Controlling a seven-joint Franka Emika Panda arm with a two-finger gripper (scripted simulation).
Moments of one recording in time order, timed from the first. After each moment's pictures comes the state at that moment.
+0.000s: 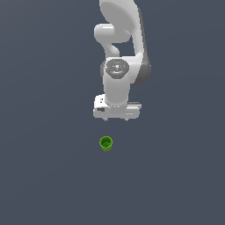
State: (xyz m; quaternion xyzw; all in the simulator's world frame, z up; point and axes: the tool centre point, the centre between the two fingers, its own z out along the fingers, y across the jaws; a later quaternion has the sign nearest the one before) arm -0.017 0.017 0.149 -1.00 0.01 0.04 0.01
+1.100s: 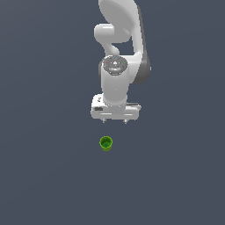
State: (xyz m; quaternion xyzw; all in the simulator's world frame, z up) arm -0.001 0.011 0.160 -1.00 0.03 0.02 0.01
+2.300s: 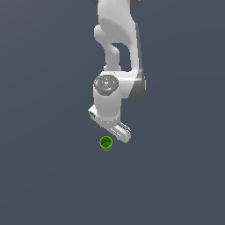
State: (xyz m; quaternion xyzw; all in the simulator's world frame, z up) arm 0.037 -0.011 0.122 -0.94 0.33 0.01 0.01
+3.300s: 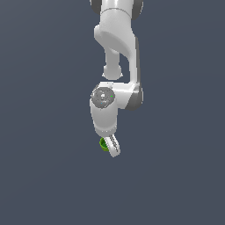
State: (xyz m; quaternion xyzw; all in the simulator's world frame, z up) arm 0.063 -0.027 0.094 -0.84 0.54 0.00 0.00
